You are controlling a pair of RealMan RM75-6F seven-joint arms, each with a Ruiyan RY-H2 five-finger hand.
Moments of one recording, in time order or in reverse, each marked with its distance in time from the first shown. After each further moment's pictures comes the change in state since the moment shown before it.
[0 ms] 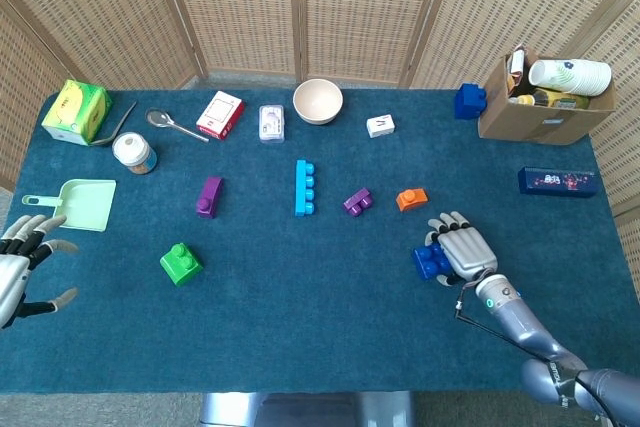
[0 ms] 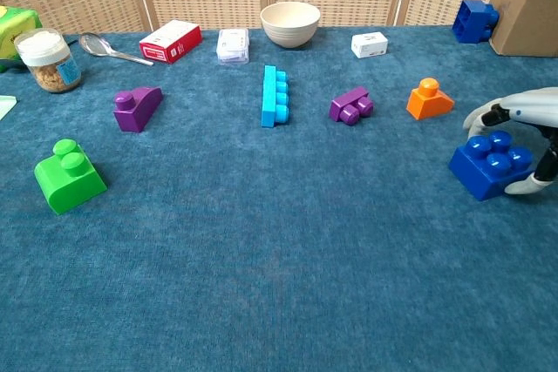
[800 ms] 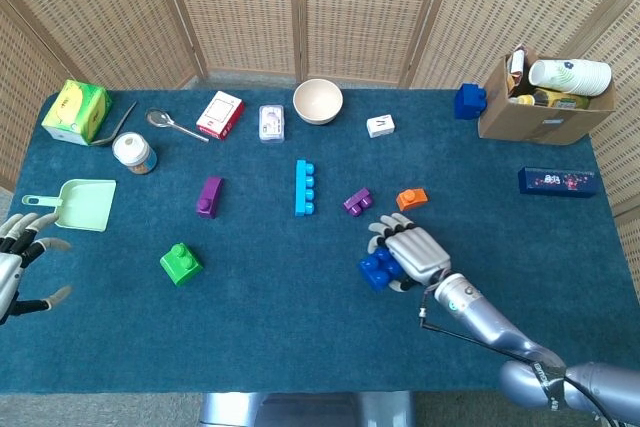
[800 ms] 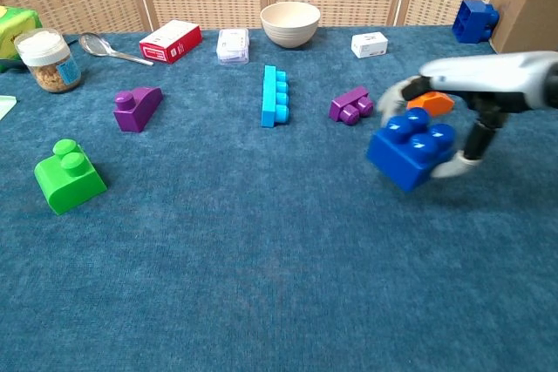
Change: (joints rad) left arm 0.000 0.000 -0.004 0.027 -0.012 -0.003 -0.024; right arm 0.112 0.066 0.076 -0.278 0.019 -0.050 0.029
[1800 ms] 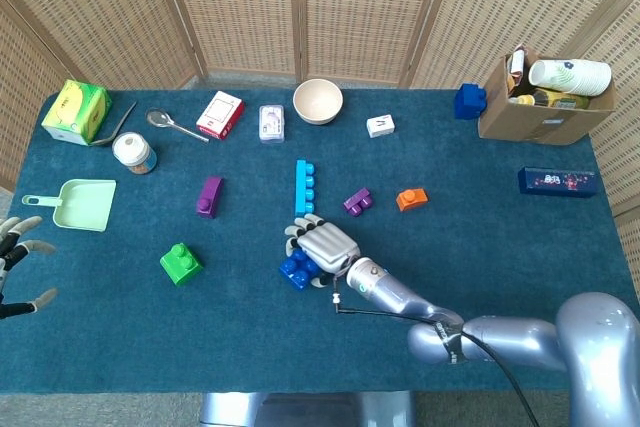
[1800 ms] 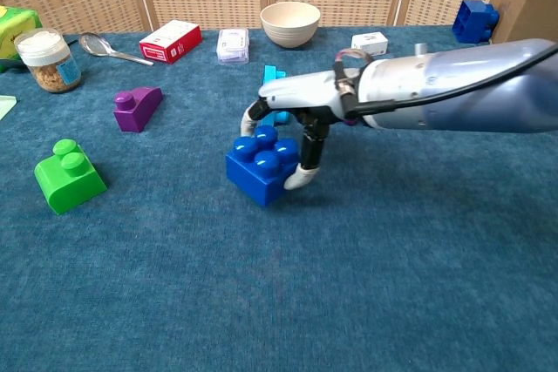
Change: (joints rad) left arm 0.021 0.000 0.005 0.046 -0.025 -0.001 -0.041; right arm 0.345 -0.327 0.057 0.258 0.216 -0.132 -0.068
